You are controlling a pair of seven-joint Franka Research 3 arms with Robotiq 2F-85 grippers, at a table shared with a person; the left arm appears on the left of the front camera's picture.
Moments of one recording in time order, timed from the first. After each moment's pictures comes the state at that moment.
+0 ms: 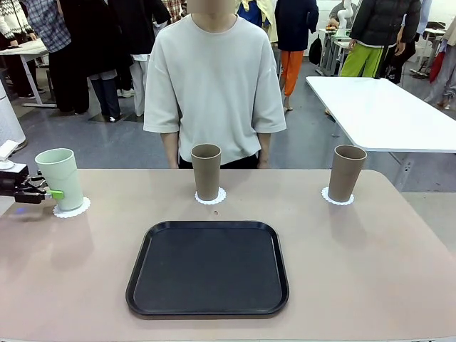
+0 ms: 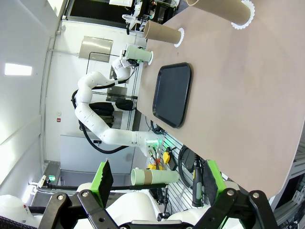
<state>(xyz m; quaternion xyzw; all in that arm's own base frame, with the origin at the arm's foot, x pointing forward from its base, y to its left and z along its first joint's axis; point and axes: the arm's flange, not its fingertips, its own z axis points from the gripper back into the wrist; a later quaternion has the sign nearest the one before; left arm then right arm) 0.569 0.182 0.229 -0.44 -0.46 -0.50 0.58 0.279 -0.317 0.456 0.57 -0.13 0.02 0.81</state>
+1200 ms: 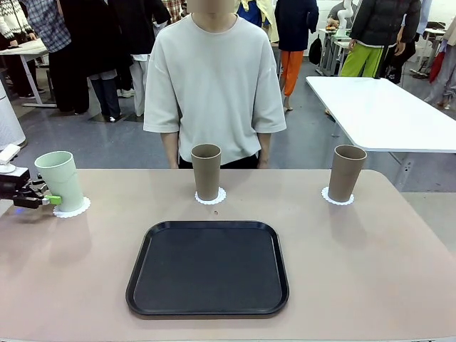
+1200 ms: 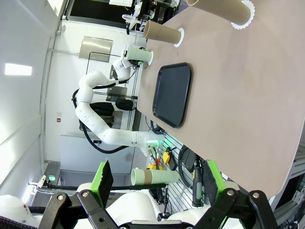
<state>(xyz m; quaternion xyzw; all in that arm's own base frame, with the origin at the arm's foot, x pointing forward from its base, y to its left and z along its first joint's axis) 0.567 0.182 0.219 -0.44 -0.45 -0.51 0.58 0.279 -0.317 0.456 0.57 -0.13 0.02 0.81</state>
